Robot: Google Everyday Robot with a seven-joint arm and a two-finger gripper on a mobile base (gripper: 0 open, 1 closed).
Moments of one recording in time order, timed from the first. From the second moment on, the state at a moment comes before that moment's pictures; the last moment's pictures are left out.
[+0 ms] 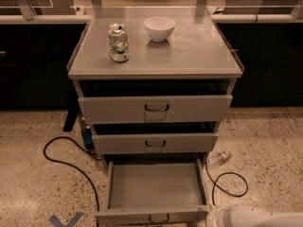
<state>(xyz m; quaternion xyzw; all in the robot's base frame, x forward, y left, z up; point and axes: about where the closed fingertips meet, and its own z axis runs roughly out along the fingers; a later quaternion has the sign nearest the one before) 0.371 -0.199 0.332 -0.47 0.85 0.13 0.20</state>
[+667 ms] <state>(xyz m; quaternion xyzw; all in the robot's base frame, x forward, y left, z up) 0.340 -0.223 0.265 -0.44 0.88 0.15 0.04</state>
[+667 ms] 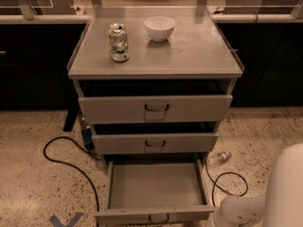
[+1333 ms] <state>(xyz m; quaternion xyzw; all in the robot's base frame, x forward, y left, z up) 0.324 -0.231 0.242 -0.42 0.89 0.18 0.03</state>
